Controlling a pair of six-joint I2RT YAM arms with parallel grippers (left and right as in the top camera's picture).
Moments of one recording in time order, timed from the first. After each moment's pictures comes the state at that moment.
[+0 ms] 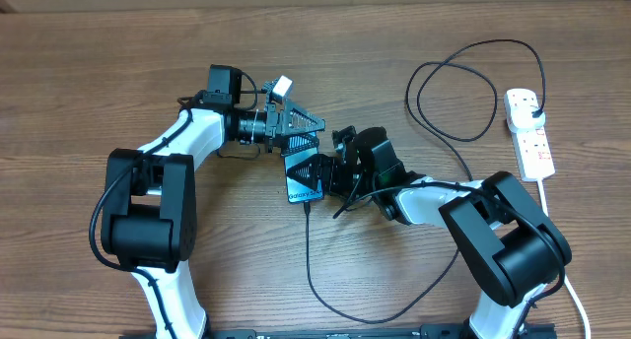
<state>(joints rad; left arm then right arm) -0.14 2.05 1.28 -0.41 1.44 -0.31 0.53 1.93 0.78 0.43 -0.64 0.90</state>
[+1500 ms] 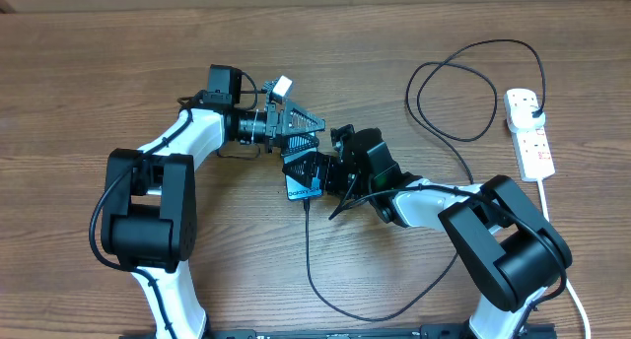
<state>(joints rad) -0.14 2.05 1.28 -0.41 1.42 -0.31 0.56 1.91 0.79 0.44 -0.55 0.92</state>
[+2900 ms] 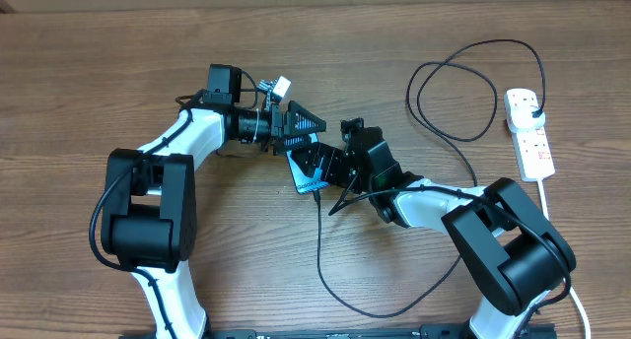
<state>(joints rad) -0.14 2.05 1.28 -0.39 1.21 -0.31 0.57 1.89 0.79 0.44 -0.33 0.90</state>
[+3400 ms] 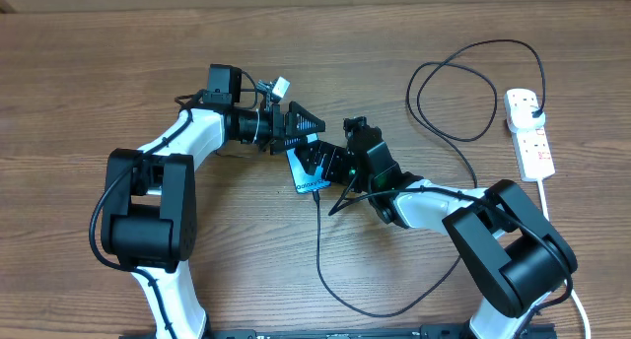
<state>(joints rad) -0.14 2.05 1.28 -0.39 1.16 -0.31 0.57 1.88 0.79 0.43 -0.24 0.88</state>
